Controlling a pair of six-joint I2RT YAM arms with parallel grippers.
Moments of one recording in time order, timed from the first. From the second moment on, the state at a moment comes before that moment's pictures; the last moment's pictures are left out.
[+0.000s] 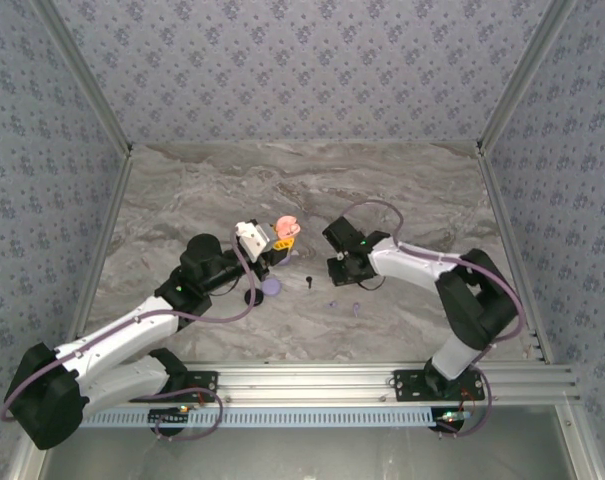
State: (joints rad) left arm -0.73 0.99 0.56 0.38 0.26 0.14; right arm 0.69 1.61 0.97 -0.57 0.05 0.44
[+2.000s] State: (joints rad) left arm -0.75 1.18 0.67 0.35 0.41 0.04; right arm 0.88 1.20 1.14 -0.39 0.06 -0.04
